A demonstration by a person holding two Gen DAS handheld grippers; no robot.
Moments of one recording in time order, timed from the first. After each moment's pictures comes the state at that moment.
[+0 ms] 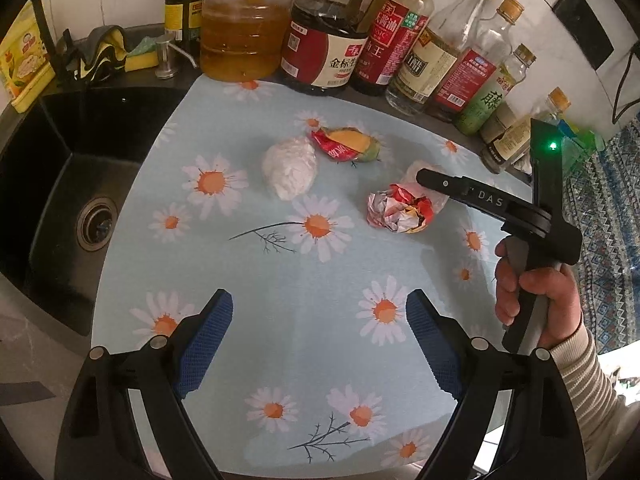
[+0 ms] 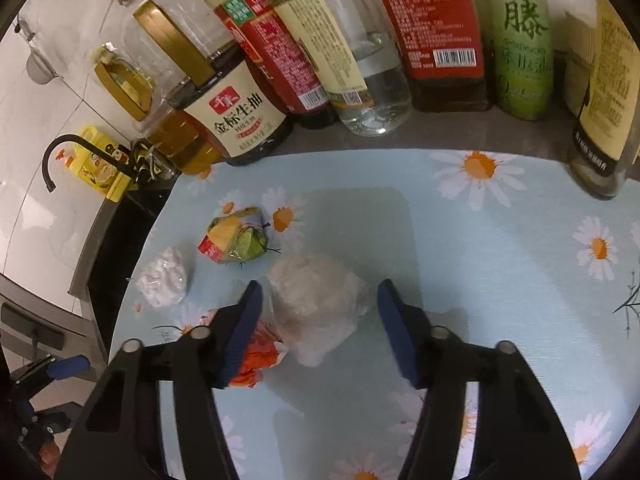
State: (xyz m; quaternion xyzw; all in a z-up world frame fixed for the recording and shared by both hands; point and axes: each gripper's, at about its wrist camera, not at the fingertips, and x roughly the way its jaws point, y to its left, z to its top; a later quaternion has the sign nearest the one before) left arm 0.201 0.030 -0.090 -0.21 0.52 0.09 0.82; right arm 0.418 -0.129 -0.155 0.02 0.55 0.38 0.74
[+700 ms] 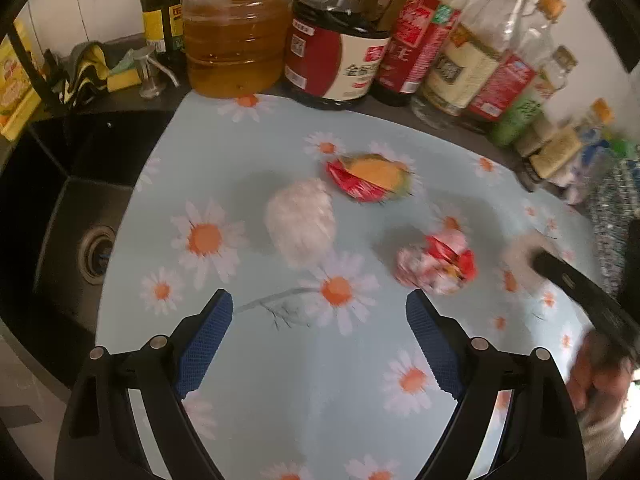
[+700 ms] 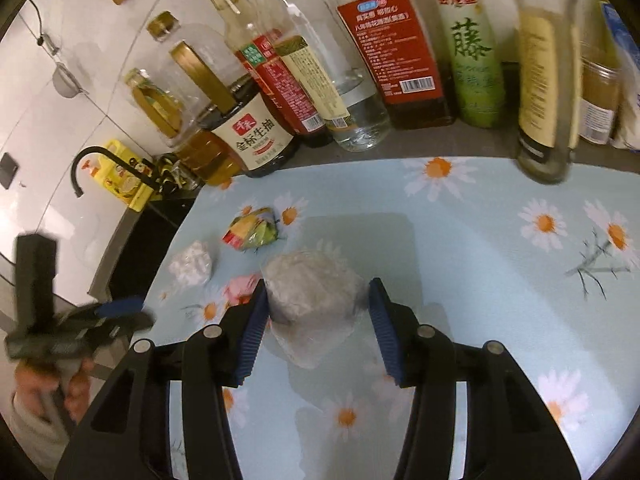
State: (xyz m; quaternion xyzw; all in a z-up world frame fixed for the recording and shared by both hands) left arm 0.267 0.052 -0.113 -0.18 0.54 0.12 0.81; right arm 0.391 -0.193 -0.118 0.06 0.51 0.41 0.75
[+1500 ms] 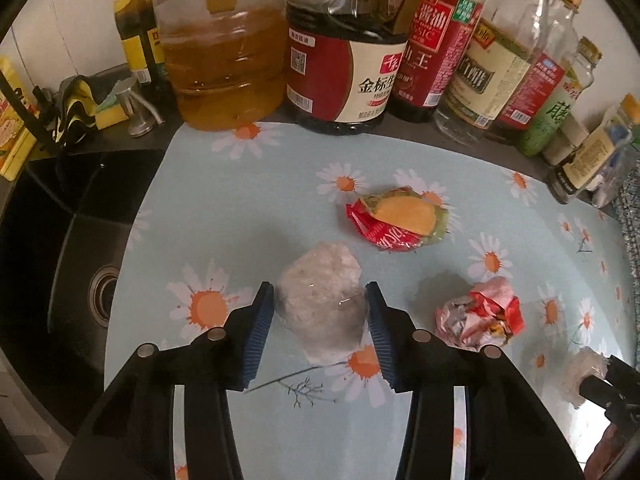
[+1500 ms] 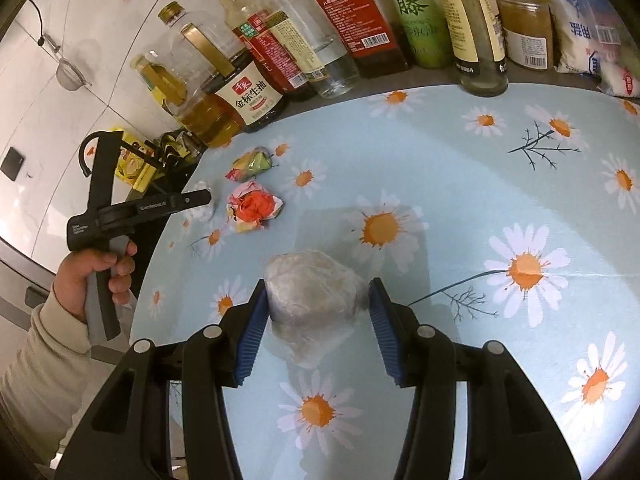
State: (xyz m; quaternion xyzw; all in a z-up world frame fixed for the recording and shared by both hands) left arm 0.300 0.061 -0.130 -0.13 0.52 0.13 0.83; right arm 0.334 -0.247 -0.121 0.07 0.54 0.38 0.74
